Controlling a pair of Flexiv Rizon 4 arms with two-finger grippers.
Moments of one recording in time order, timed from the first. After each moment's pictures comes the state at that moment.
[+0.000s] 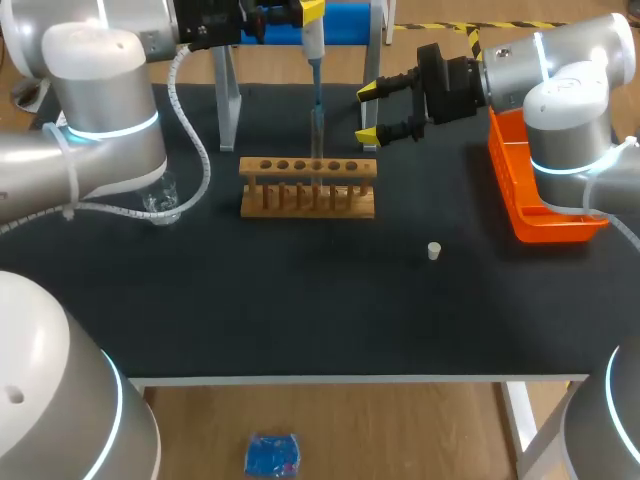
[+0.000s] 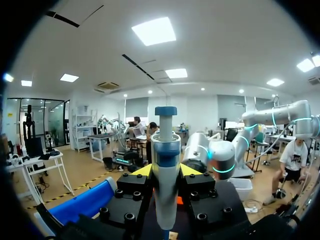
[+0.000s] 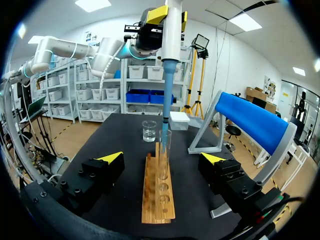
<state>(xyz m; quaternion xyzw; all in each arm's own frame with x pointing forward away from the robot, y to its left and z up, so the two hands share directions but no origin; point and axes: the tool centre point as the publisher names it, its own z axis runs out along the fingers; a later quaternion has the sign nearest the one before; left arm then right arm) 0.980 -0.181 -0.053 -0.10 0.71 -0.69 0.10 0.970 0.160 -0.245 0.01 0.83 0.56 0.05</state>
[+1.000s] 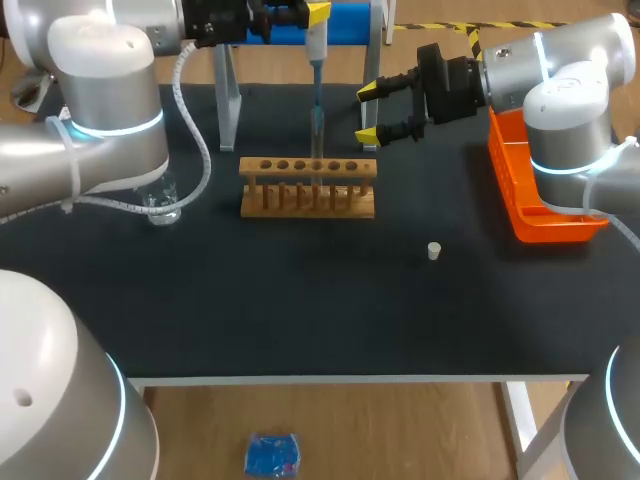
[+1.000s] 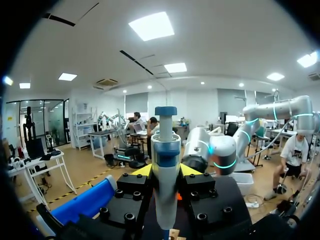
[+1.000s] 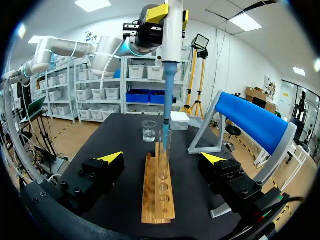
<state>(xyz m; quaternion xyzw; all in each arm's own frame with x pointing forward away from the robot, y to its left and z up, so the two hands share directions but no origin) 0.980 -0.188 -0.056 -0.10 0.73 -0.67 0.10 0.970 0.160 -0.245 0.01 0.83 0.56 0.05</state>
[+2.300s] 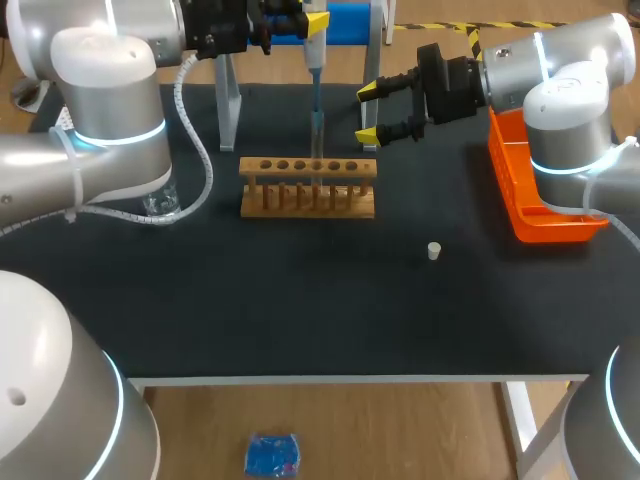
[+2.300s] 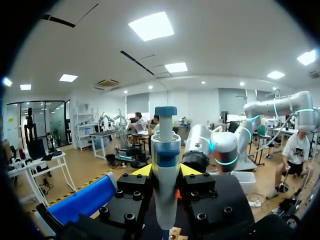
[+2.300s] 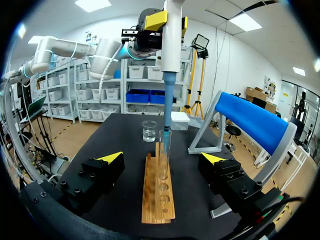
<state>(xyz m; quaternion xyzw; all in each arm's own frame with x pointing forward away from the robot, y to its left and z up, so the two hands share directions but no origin) 0.979 -0.186 -0.069 -0.10 0.73 -0.67 0.11 0.970 0.160 -0.245 0.01 0.83 0.56 0.05</state>
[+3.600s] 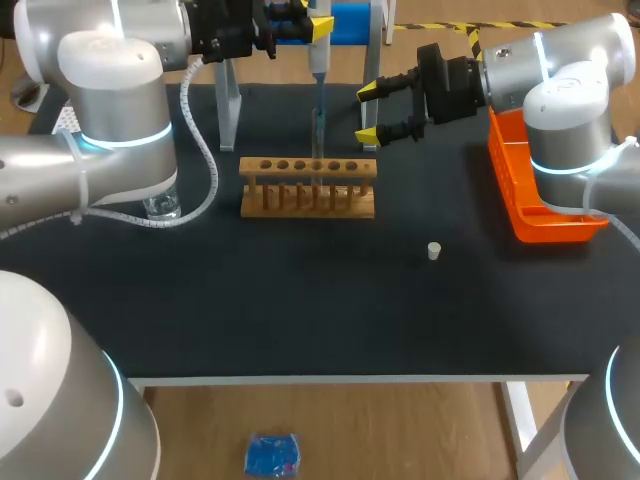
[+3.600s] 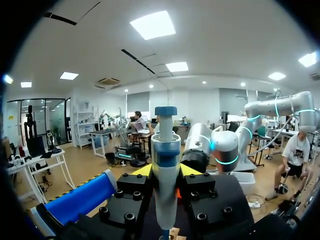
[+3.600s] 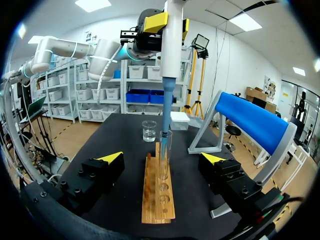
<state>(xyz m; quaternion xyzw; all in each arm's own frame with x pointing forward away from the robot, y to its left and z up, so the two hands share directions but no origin) 0.979 -0.191 -0.076 -0.10 0.73 -0.67 0.11 0.970 0.160 -0.245 0.01 0.83 0.56 0.05</state>
